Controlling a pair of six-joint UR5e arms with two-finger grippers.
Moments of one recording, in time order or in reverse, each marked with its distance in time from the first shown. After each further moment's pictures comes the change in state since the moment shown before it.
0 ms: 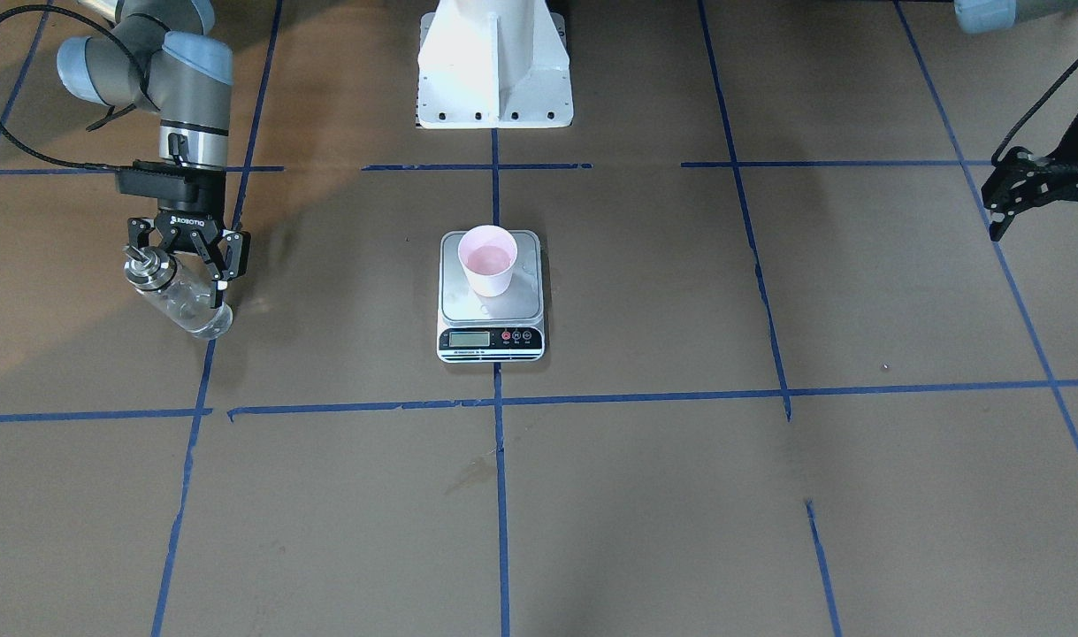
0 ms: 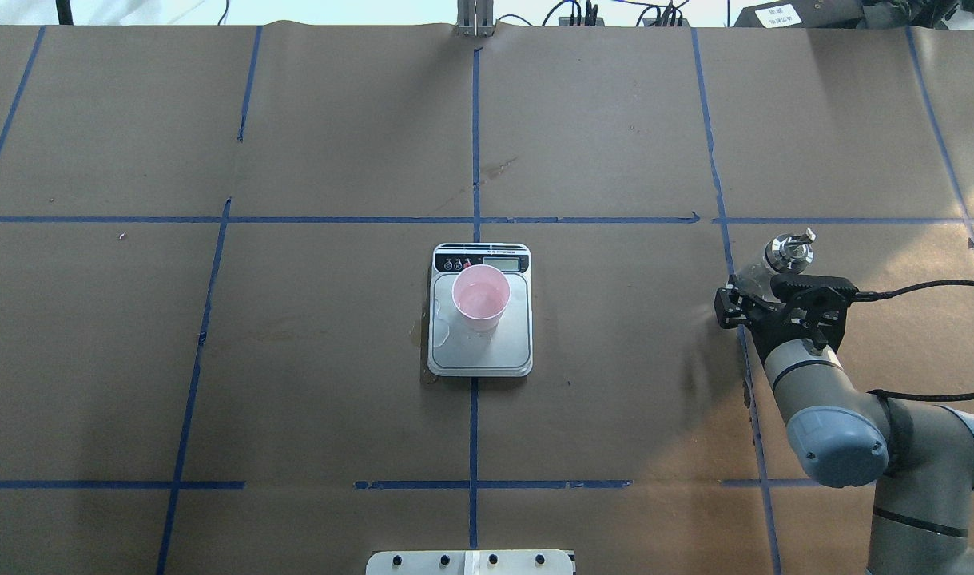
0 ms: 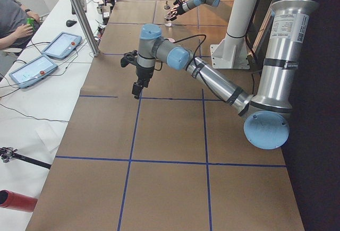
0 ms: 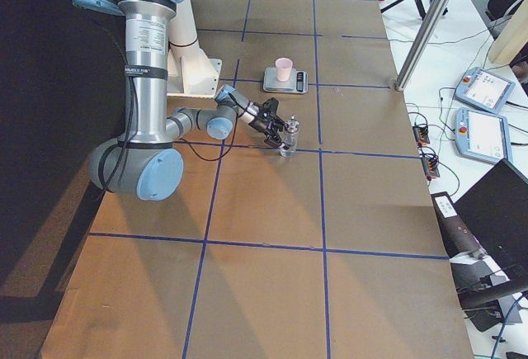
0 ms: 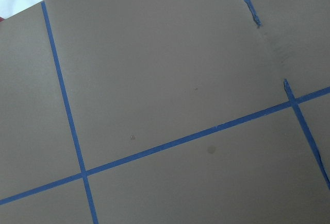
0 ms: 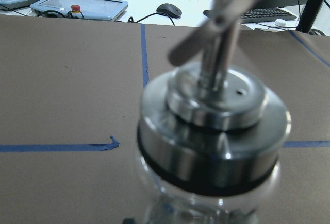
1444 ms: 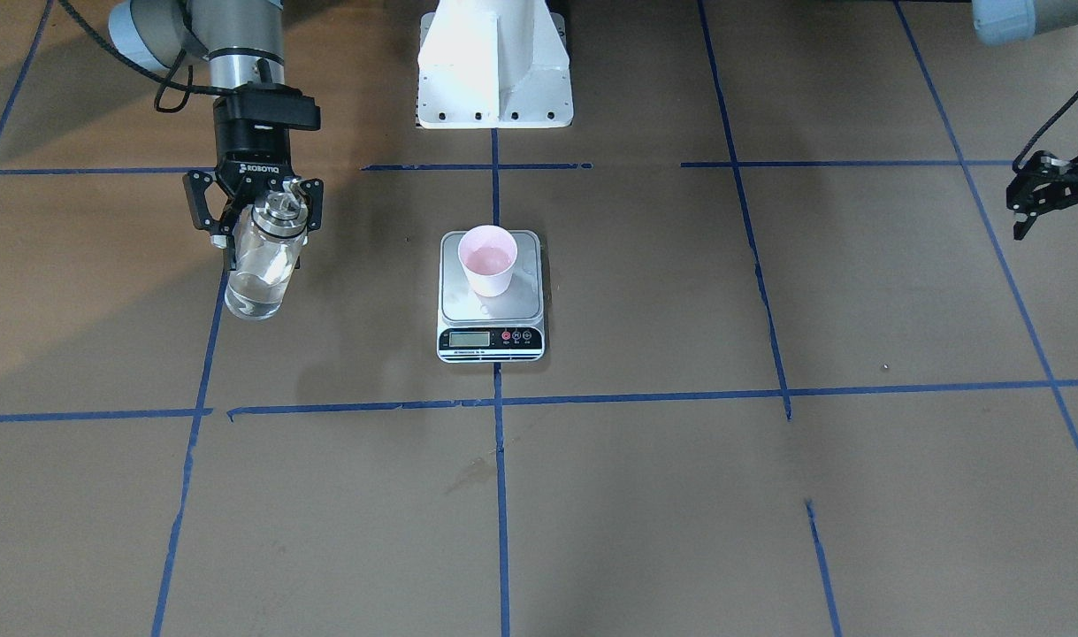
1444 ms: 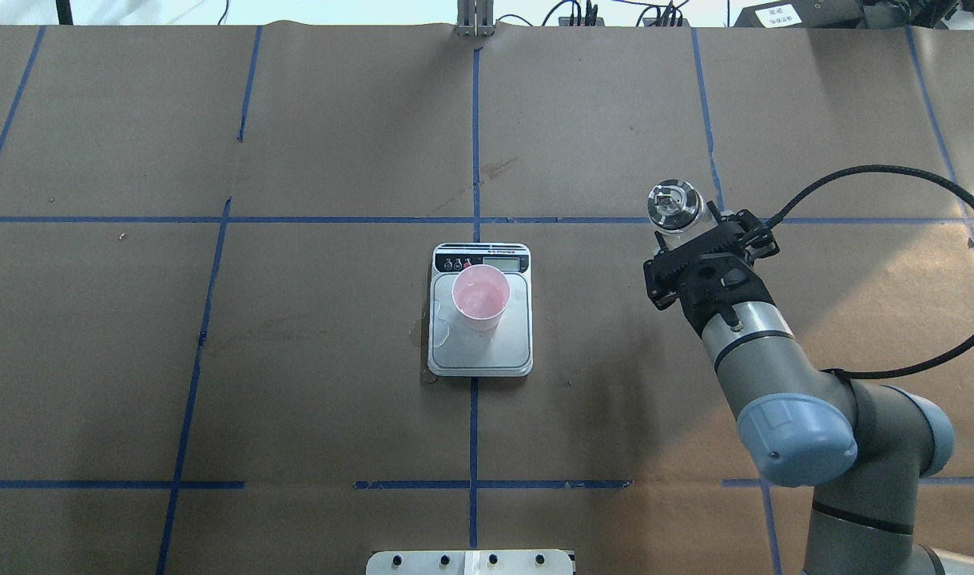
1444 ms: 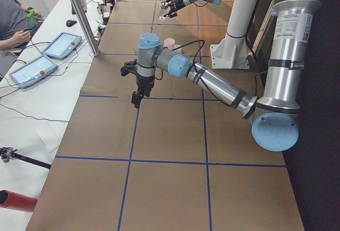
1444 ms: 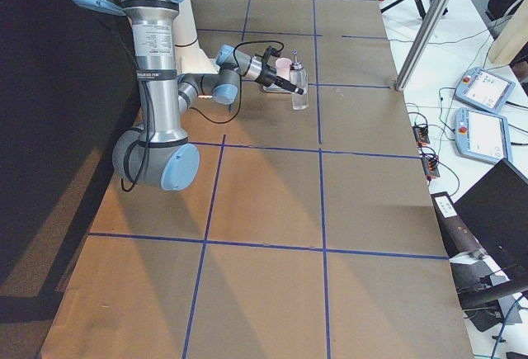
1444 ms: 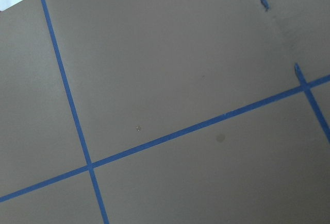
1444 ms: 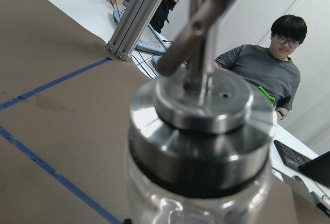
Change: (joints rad) left arm -0.054 0.066 0.052 -0.034 -0.002 0.197; right arm -0.014 0.186 0.135 -0.031 -0.132 -0.880
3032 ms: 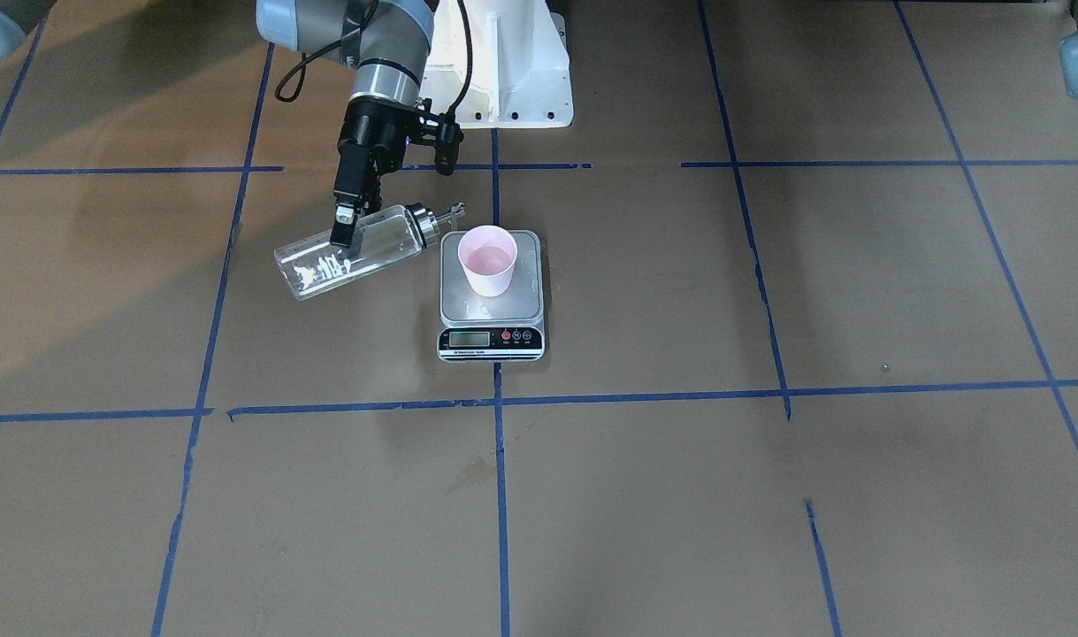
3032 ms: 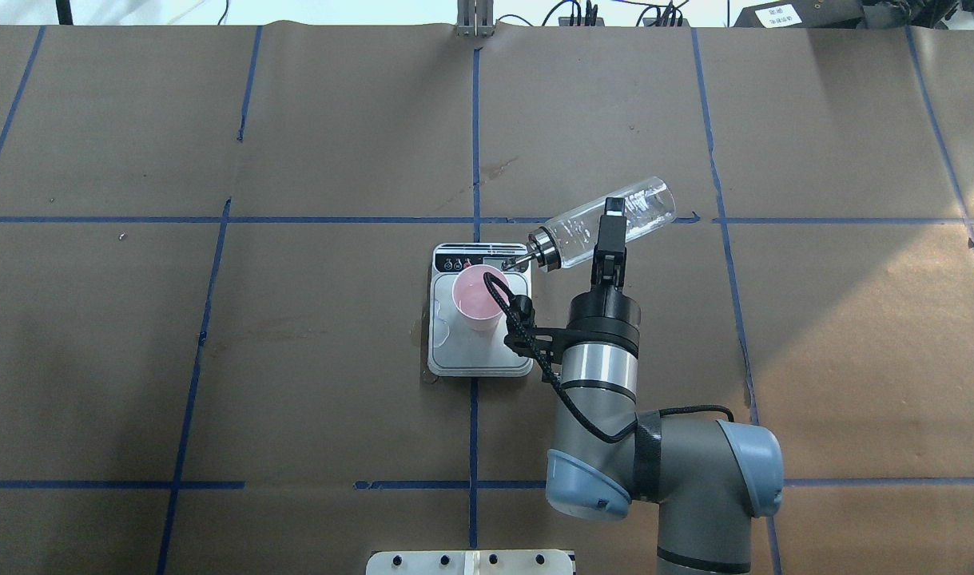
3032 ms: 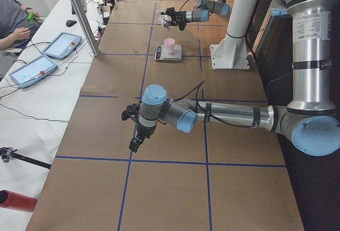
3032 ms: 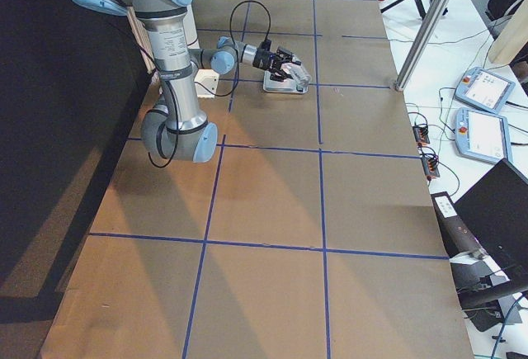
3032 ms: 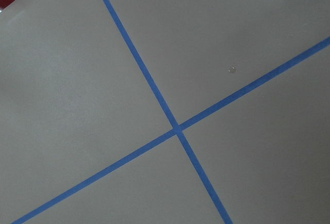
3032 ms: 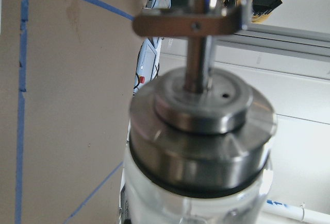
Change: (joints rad) left arm -0.119 0.164 0.302 -0.495 -0.036 0.156; right arm -0.111 0.316 -0.130 -0.725 -0.416 -0.491
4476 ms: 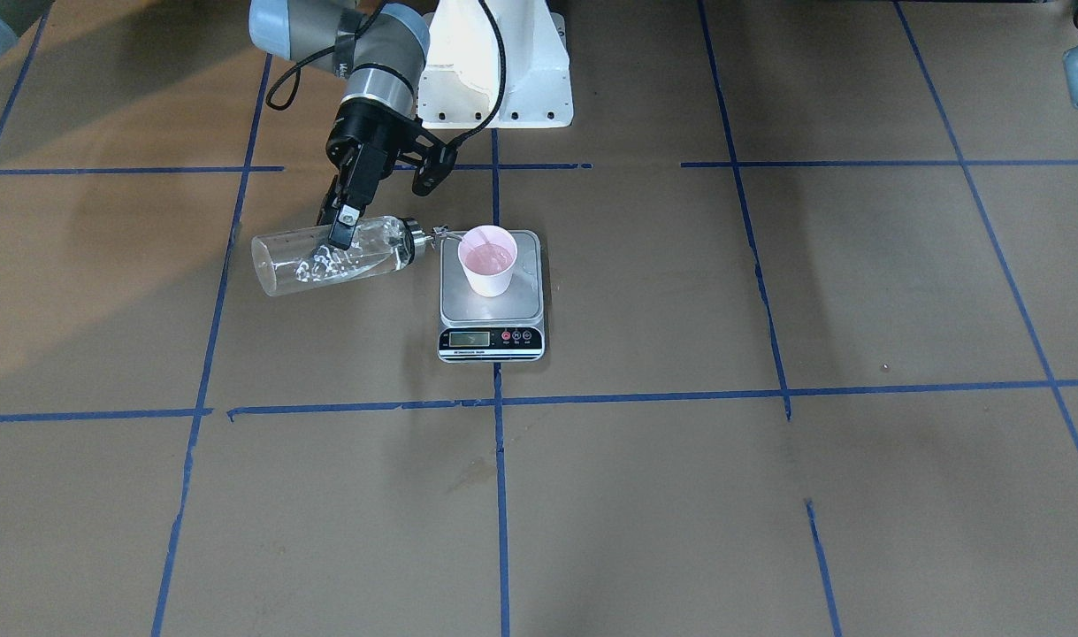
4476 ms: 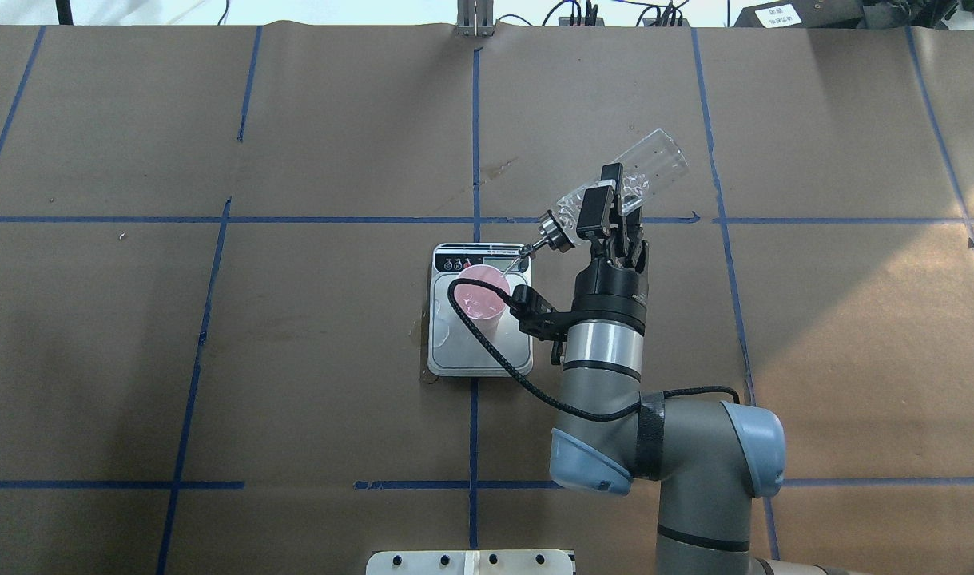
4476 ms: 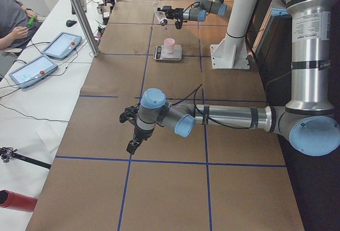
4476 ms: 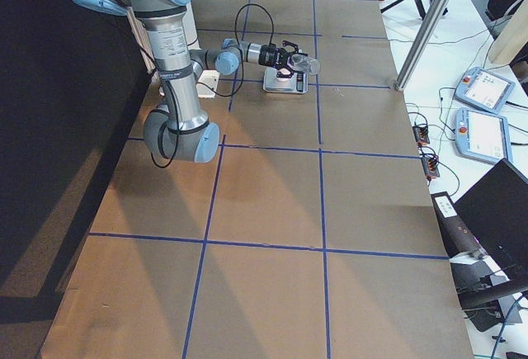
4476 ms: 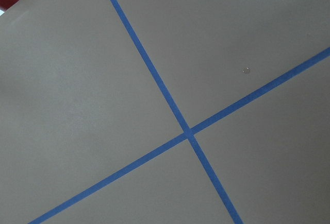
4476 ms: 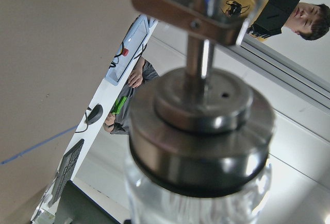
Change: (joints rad) left arm -0.005 -0.015 0.026 -0.035 -0.001 -0.007; right arm 0.032 0.002 -0.017 0.011 -0.098 -0.303
